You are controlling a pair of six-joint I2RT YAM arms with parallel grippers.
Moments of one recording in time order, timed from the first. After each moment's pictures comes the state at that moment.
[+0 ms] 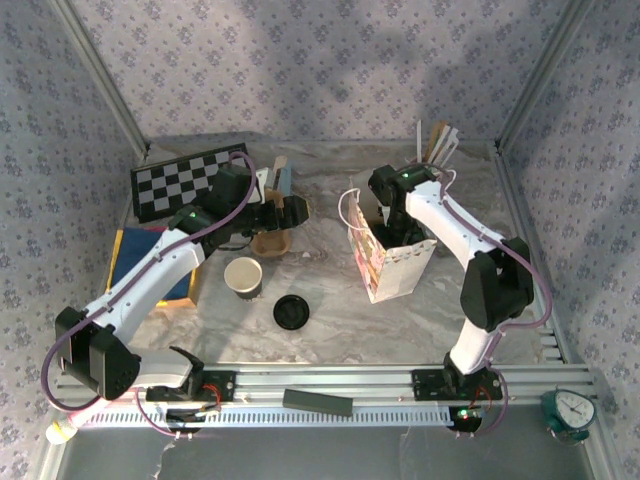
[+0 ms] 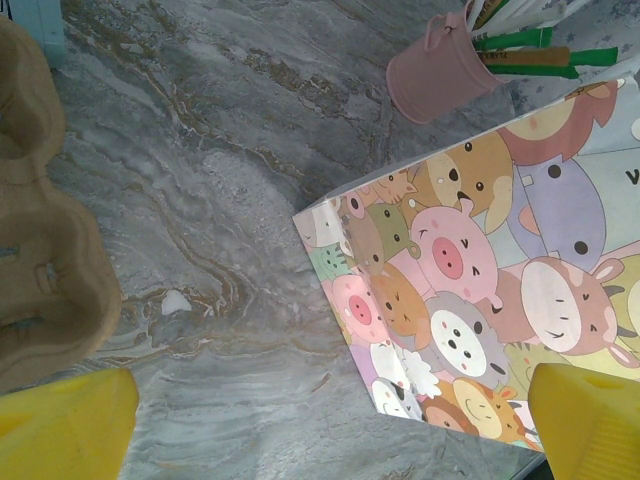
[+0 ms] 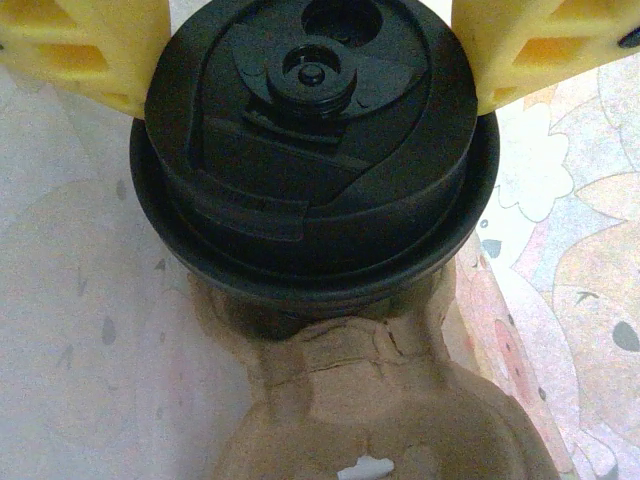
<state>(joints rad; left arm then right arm) -0.54 1.31 1.20 -0.58 0.26 -0.64 0.45 1.74 1.52 -1.39 0.00 0.30</state>
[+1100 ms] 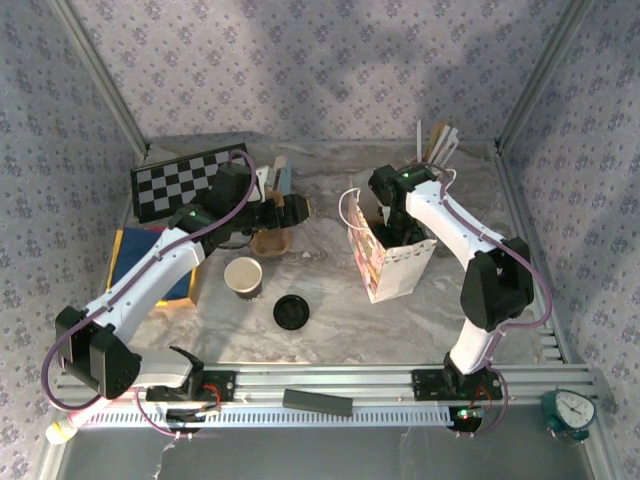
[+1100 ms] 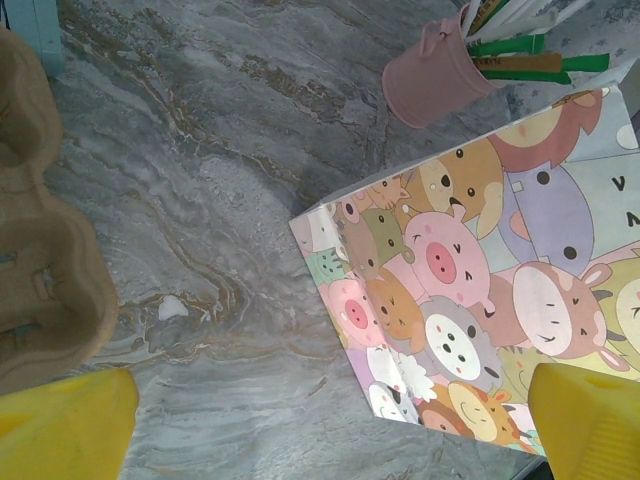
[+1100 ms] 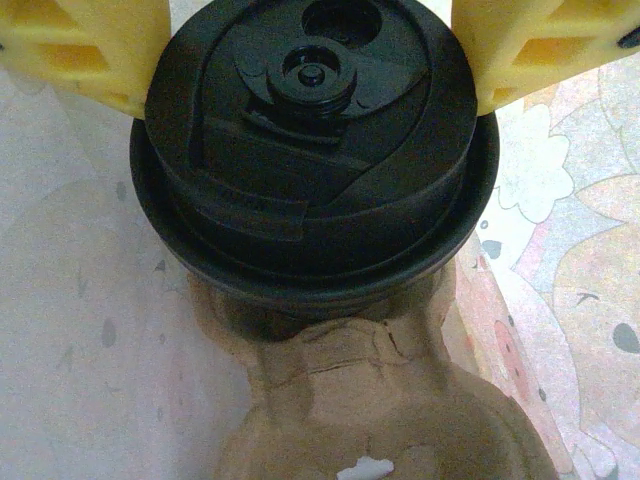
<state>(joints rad) -0.54 1.32 1.22 -0.58 0.26 -0.64 0.45 1.74 1.52 -1.40 0.00 0.30</state>
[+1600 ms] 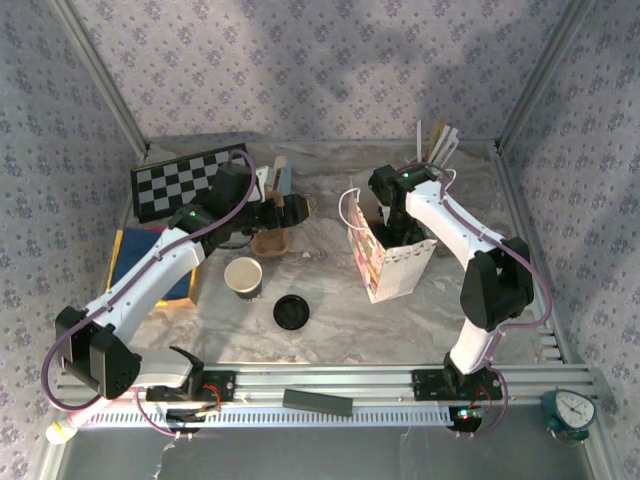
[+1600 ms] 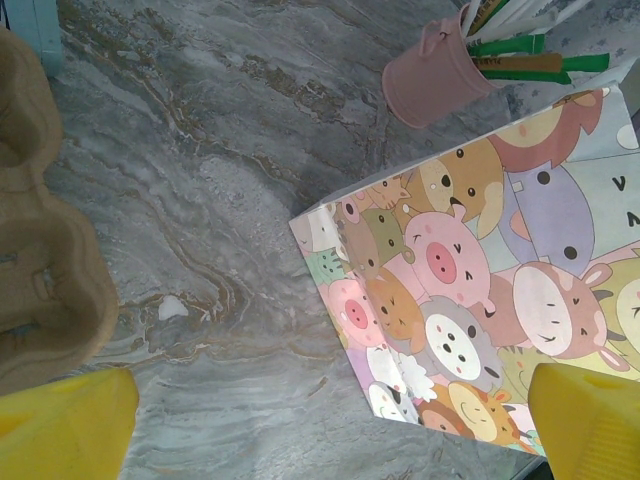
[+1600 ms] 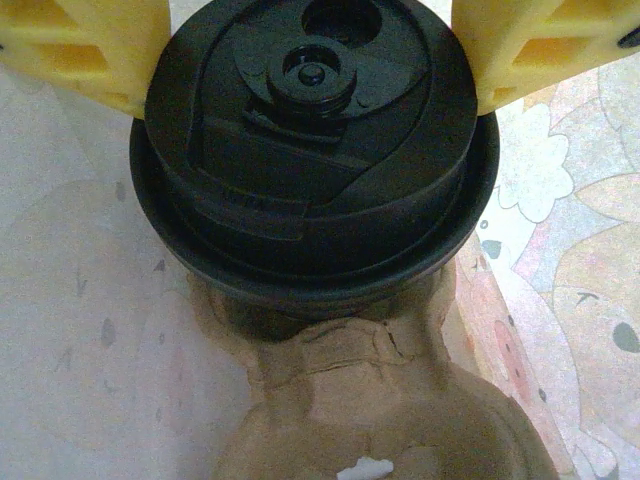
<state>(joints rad) -0.54 1.32 1.22 -0.58 0.26 -0.64 0.45 1.75 1.52 -1.39 0.00 0.30</state>
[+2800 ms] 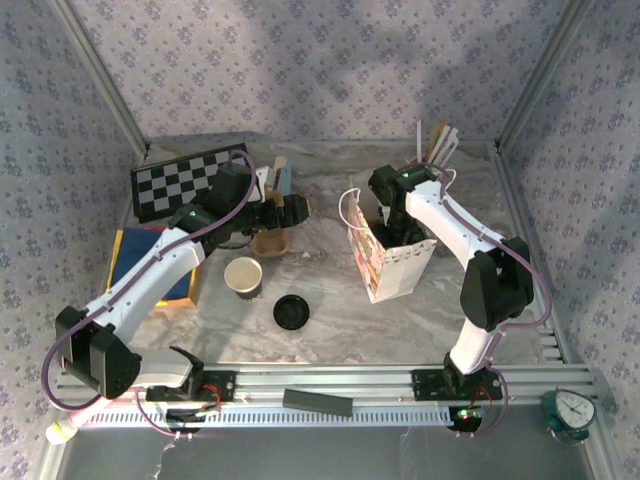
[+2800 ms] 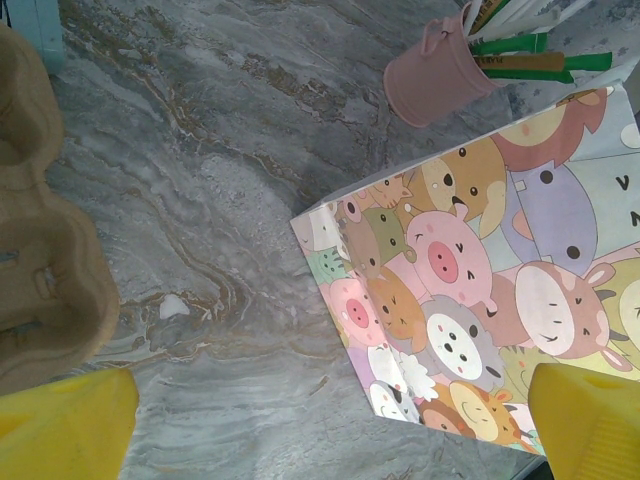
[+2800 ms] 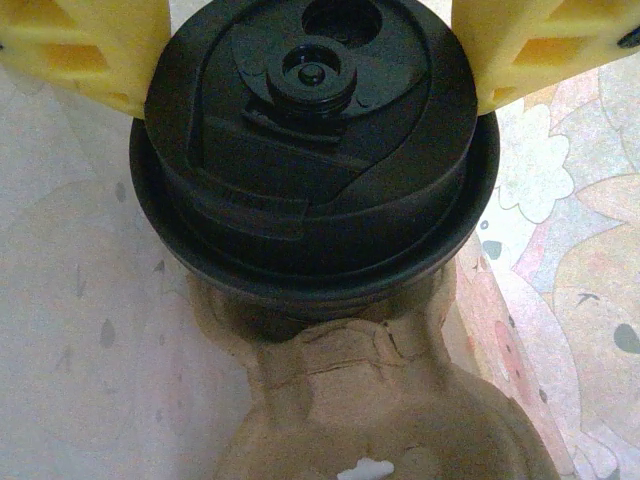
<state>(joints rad) -0.54 1.32 1.22 -0.58 0.26 -0.64 0.45 1.75 1.52 -1.40 0.00 0.30</state>
